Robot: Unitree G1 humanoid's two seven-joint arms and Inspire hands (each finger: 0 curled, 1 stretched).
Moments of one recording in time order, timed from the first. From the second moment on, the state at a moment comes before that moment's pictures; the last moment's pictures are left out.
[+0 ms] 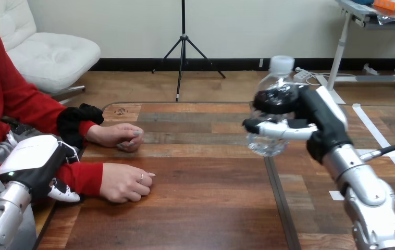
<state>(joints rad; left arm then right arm) -0.59 0.65 -0.41 1.34 0.67 -0.58 0.36 -0.41 -0.27 -0.04 0.54 0.02 -0.25 0.27</state>
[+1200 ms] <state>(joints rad) -0.55 0.65 -0.37 1.34 0.64 -0.65 0.39 -0.48 -0.21 0.02 0.68 -0.05 -0.31 0.27</state>
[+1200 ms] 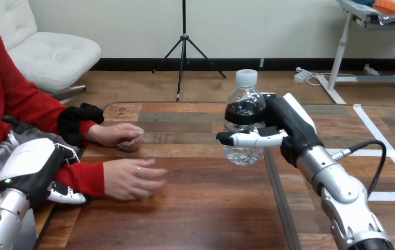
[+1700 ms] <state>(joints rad) -0.55 0.64 -0.36 1.34 0.63 -0.68 0.40 -0.54 -0.17 0.04 0.77 -0.06 -0.37 0.28</state>
